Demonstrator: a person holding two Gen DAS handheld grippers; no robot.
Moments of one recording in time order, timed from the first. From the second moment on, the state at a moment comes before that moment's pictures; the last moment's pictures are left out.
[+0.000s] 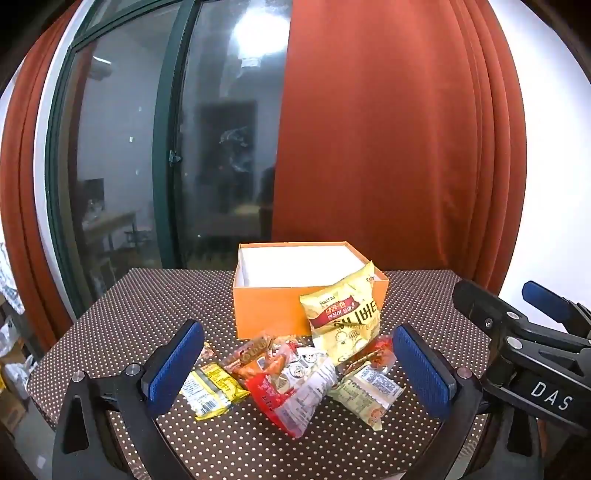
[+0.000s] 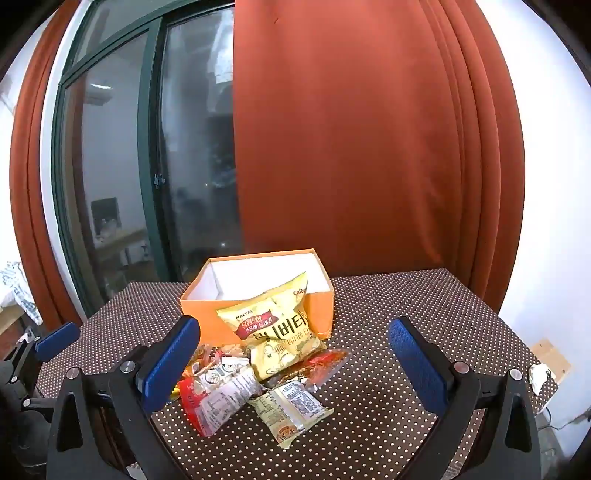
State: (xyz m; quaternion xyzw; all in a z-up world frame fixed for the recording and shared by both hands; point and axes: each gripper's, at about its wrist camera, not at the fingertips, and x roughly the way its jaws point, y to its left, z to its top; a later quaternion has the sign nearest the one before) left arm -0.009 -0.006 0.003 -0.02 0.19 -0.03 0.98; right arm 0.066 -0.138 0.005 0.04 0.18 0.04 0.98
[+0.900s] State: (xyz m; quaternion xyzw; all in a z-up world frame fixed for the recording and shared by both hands) left arm -0.009 -0.012 0.002 -0.02 0.18 -0.02 0.98; right arm 0.068 -0.138 0.009 0.04 0.18 0.03 0.98
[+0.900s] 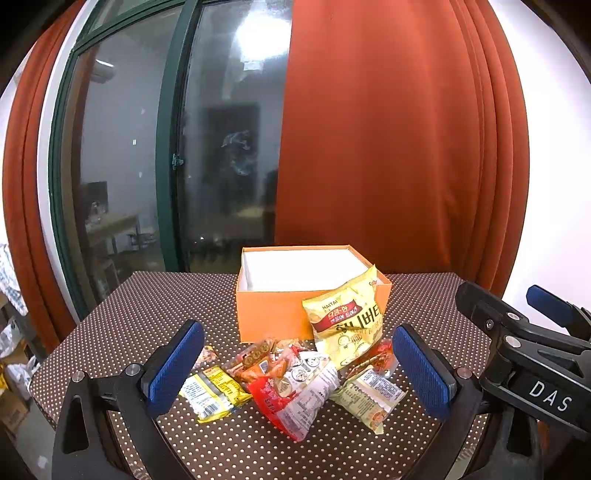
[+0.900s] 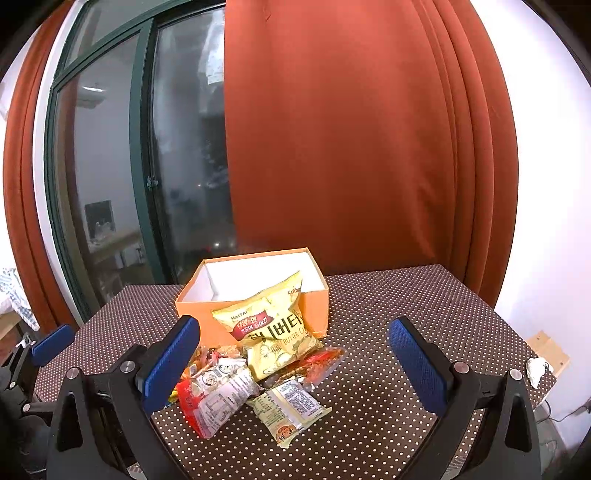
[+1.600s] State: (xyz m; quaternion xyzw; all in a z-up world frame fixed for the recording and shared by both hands) left arm -0.011 -0.013 0.003 -0.02 0.18 -0.02 0.98; right arm 0.066 -0.137 0.009 0.04 0.18 0.03 0.98
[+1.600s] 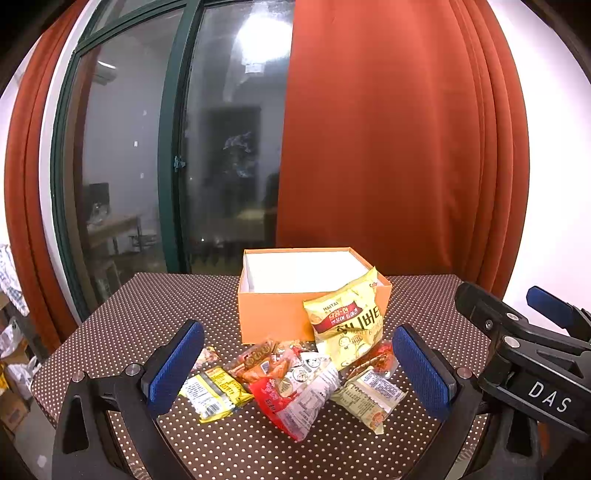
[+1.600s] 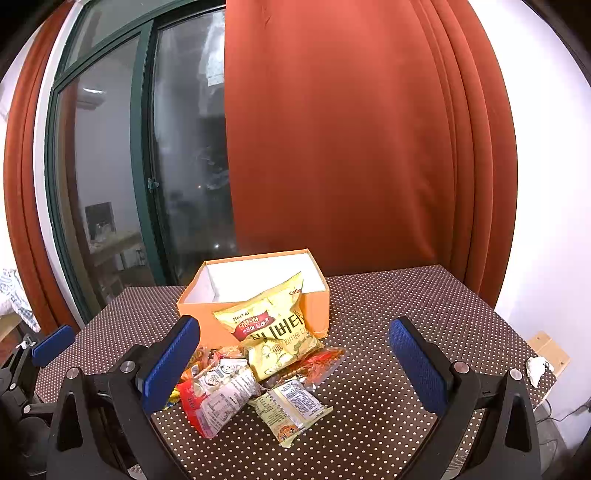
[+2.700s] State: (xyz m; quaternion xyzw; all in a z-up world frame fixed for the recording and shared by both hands) left arm 0.045 -0.007 -0.016 -0.01 0.21 -0.01 0.98; right arm 0.120 -0.125 -0.009 0.04 0.21 0.04 0.98
